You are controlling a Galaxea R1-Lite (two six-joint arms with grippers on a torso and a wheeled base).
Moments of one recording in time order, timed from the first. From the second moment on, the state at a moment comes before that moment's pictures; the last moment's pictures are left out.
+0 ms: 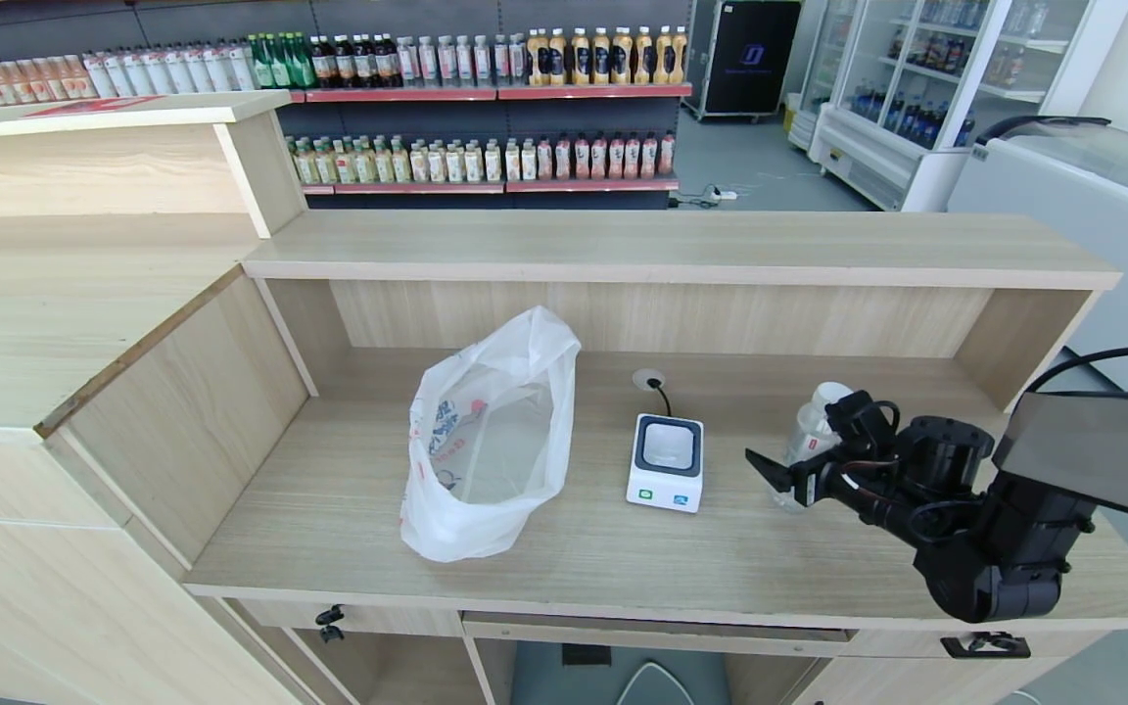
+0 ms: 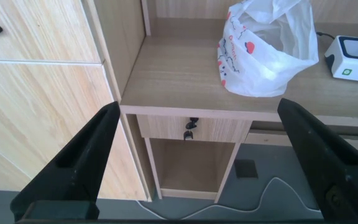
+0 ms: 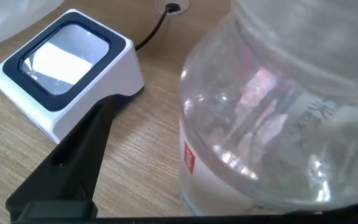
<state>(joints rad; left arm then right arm) 0.00 0.00 0.00 0.00 0.01 0.00 0.07 2.39 -0.75 -1.50 0.35 -0.20</state>
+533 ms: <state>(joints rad) 0.00 0.00 0.00 0.00 0.01 0.00 0.07 2.43 -0.81 -1.50 0.40 -0.20</state>
